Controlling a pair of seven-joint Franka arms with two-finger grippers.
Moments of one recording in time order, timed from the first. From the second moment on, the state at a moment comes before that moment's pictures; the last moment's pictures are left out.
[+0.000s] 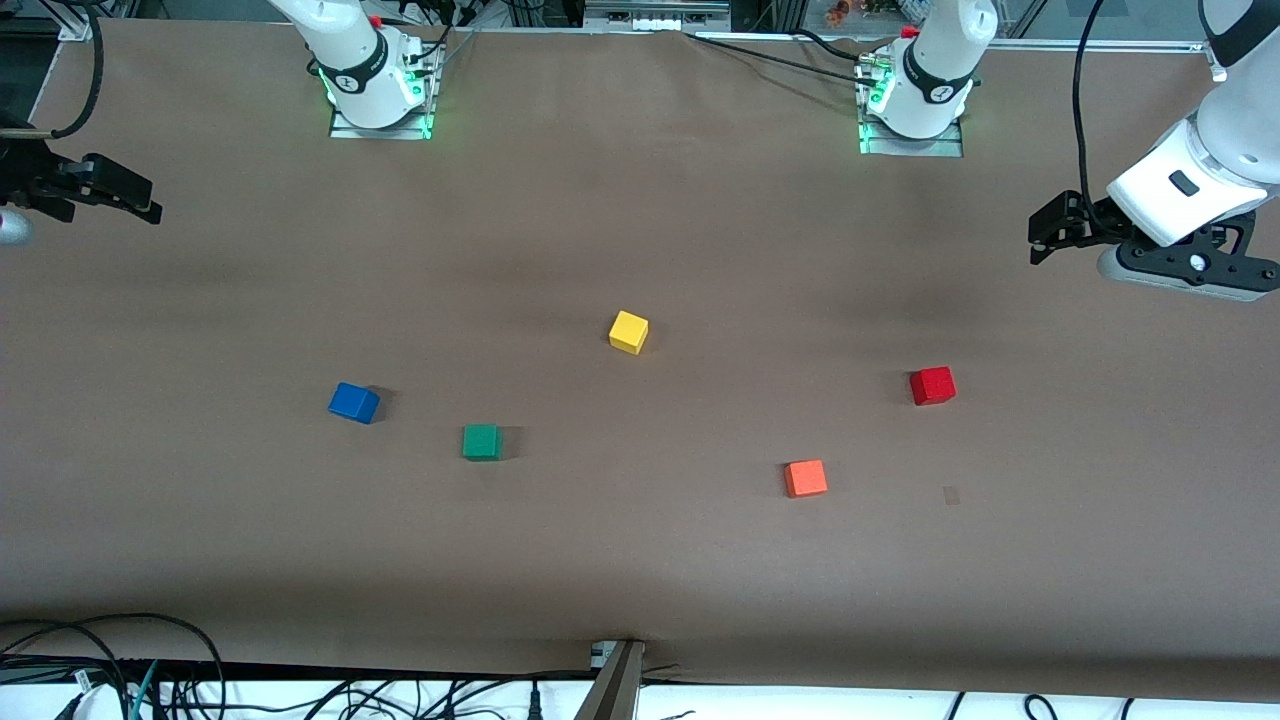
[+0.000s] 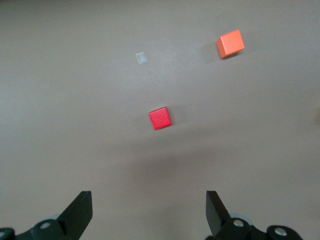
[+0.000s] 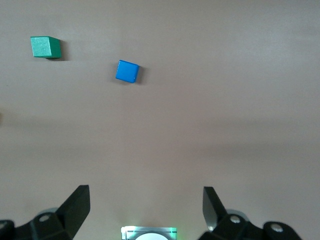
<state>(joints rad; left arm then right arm) -0.08 0.02 -0.03 -1.62 0.04 1.60 0.09 -0.07 -0.02 0.03 -1.62 -0.01 1.50 -0.04</state>
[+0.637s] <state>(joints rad) -0.05 0.06 -0.01 -1.62 -0.02 1.61 0.08 -0.07 -0.02 0.03 -1.62 -0.01 1.50 -0.04</state>
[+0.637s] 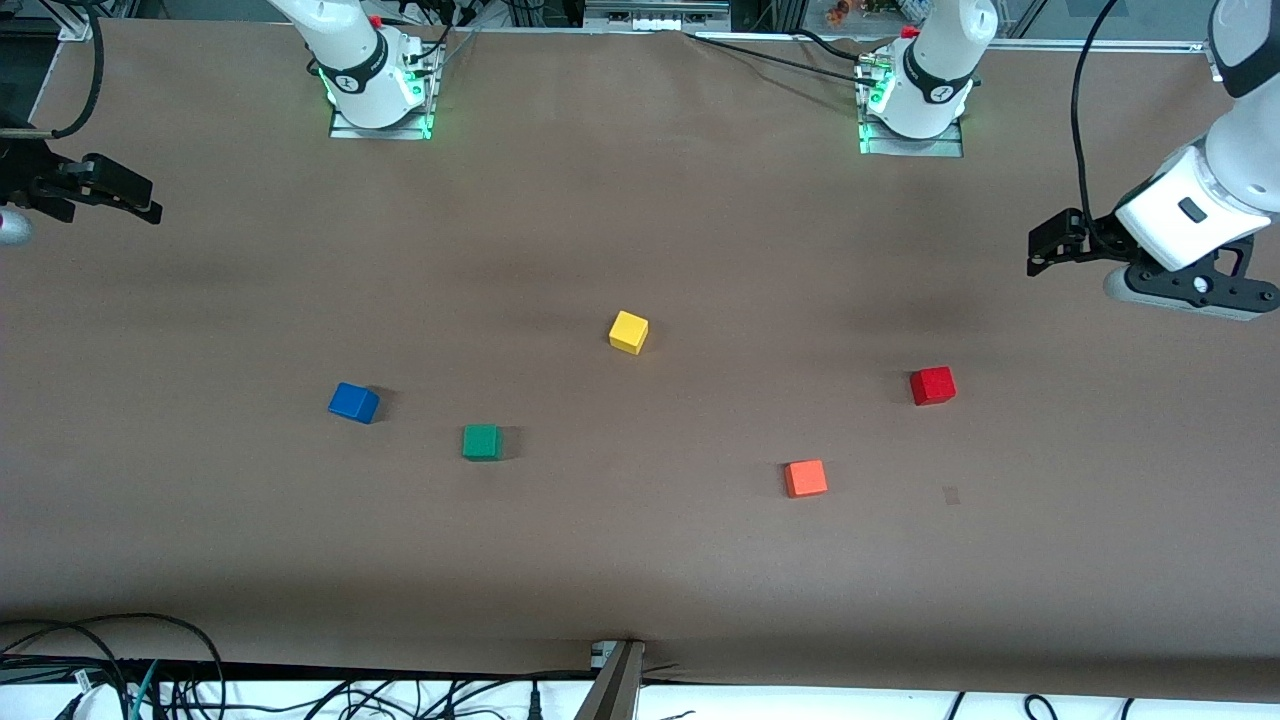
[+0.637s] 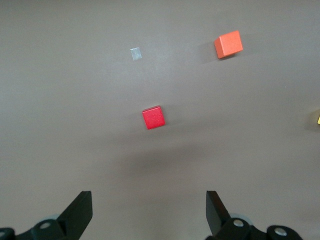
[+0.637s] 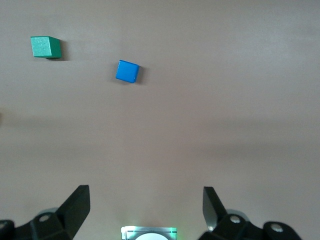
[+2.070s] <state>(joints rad) -0.06 0.12 -0.03 -1.60 -0.03 1.61 -0.01 -0.07 -0.02 0.03 -1.62 0.00 1.50 -0.04</state>
